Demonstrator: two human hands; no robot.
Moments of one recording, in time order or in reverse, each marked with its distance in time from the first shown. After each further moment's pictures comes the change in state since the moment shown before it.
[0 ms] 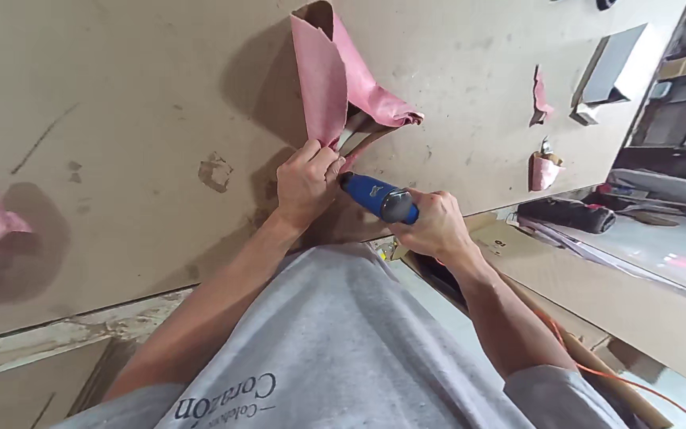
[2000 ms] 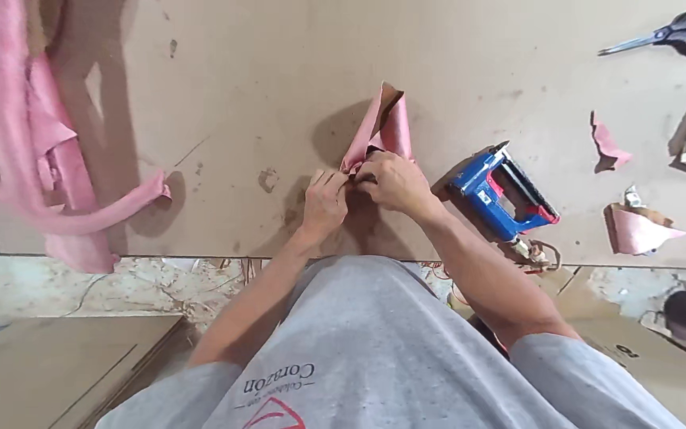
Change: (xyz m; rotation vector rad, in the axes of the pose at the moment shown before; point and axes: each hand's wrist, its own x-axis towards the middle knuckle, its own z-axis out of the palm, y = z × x) left_hand -0.018 0.014 0.003 0.177 0.121 -0.013; right_hand 0.125 -0.001 0.027 0.032 0.026 -0.671
